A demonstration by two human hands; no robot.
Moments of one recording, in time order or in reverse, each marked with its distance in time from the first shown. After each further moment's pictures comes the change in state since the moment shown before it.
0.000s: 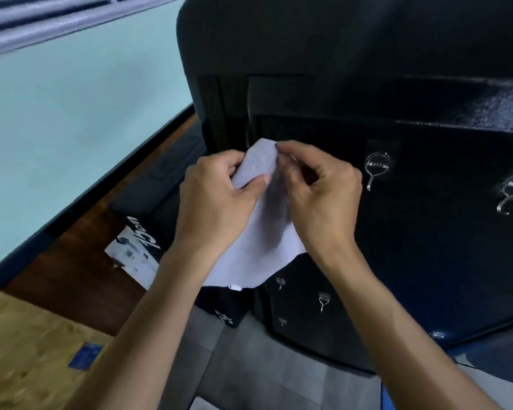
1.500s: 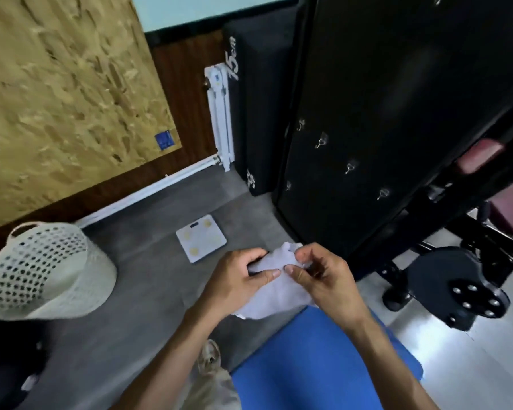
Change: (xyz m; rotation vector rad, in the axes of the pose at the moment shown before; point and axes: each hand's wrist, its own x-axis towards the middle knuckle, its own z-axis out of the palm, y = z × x) left_hand -0.631 0.192 0.182 -0.186 -0.047 -0.613; right_hand -0.421 0.080 -0.449 0.137 -1.089 0.269
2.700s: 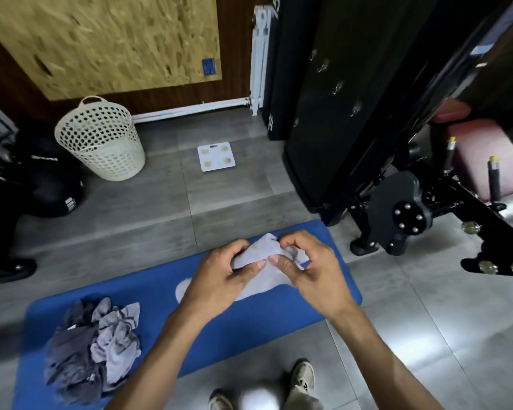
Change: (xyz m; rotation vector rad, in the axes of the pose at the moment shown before) left_hand -0.436 0.124 0.325 -0.057 0.347 -0.176; right_hand -0.444 0.092 -0.163 -0.135 -0.298 -0.292
